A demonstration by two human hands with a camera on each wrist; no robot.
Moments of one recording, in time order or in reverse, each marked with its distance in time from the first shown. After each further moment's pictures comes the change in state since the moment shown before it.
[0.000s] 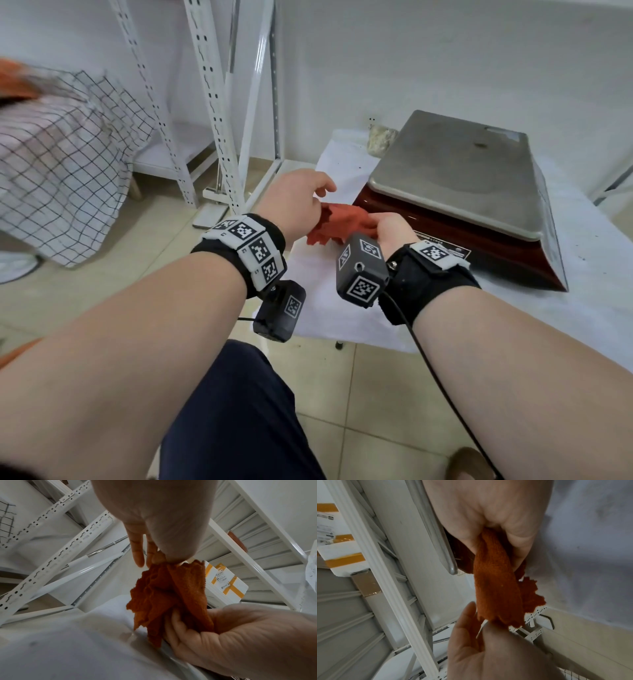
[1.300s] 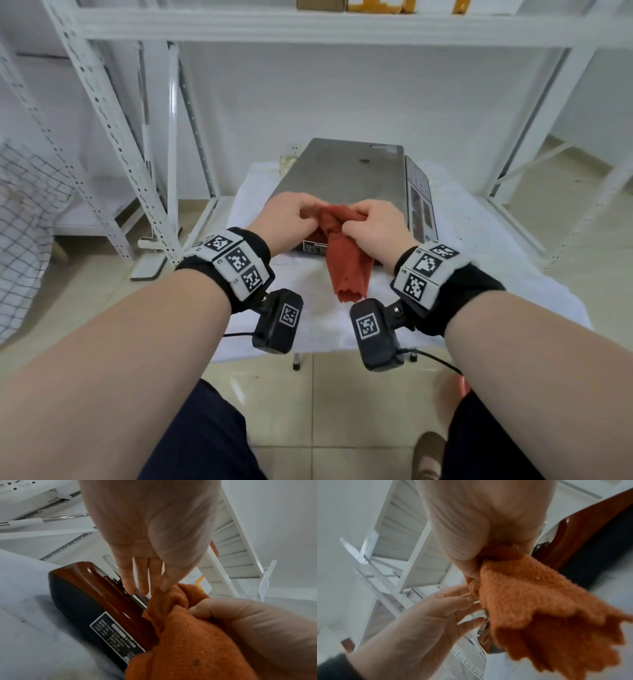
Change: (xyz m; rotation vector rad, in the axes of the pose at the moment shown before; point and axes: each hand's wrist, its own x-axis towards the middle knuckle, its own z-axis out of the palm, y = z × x) left_hand 0.013 0.127 0.028 -0.377 -0.237 0.119; right_hand -0.072 -0.063 -0.105 -1.203 0.352 -0.847
